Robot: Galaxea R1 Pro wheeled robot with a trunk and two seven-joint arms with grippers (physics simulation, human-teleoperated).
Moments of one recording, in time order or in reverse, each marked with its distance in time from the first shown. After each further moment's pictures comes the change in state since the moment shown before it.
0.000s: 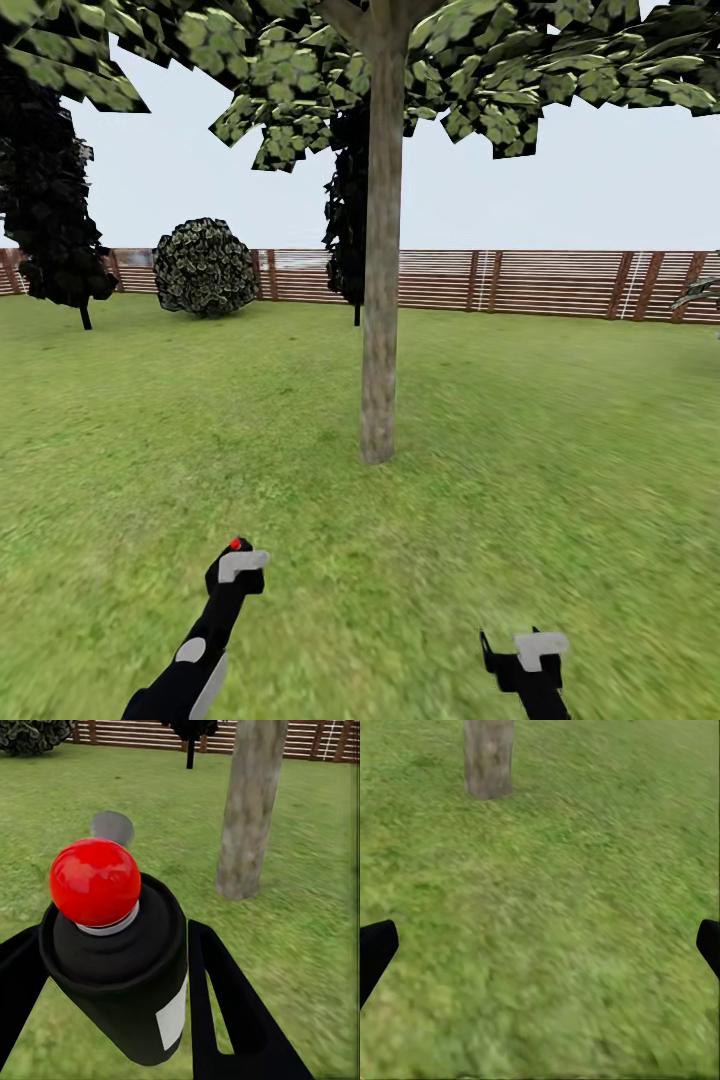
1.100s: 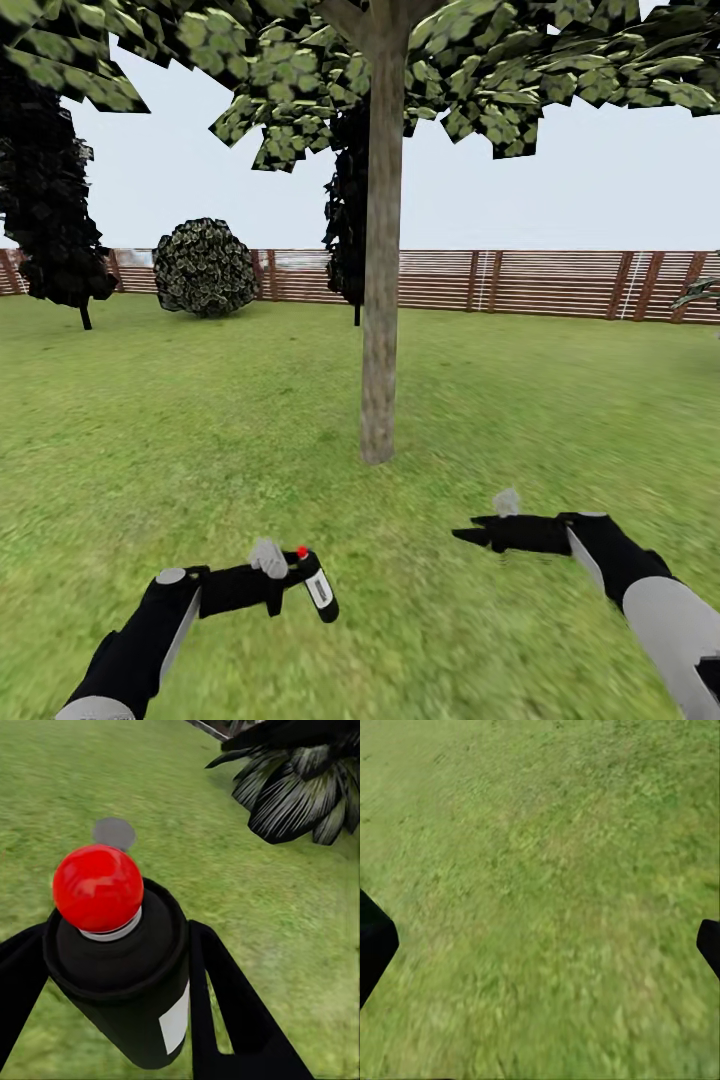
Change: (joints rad) left arm 0.000 0.078 -0.011 -0.391 -0.077 0.635 -1.156; right arm -0.549 -0.192 -0.045 0.089 -0.022 0.674 1.224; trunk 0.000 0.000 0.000
